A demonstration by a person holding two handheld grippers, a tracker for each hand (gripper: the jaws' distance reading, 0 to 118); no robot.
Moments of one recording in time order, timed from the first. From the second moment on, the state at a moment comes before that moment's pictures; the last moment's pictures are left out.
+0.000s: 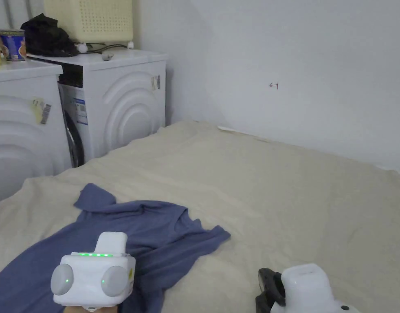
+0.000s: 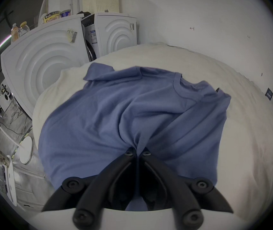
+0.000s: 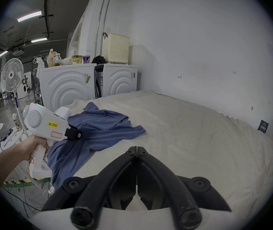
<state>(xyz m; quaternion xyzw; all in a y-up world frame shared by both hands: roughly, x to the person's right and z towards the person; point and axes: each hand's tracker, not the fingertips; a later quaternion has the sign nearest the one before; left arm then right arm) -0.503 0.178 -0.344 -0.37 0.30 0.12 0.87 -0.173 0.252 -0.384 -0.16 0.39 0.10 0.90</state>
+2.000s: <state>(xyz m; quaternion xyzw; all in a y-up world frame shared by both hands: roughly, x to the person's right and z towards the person) -0.023 0.242 -0.374 -0.28 -0.15 0.02 0.95 0.201 0.287 -0.335 -0.15 0.05 0.02 0.99</state>
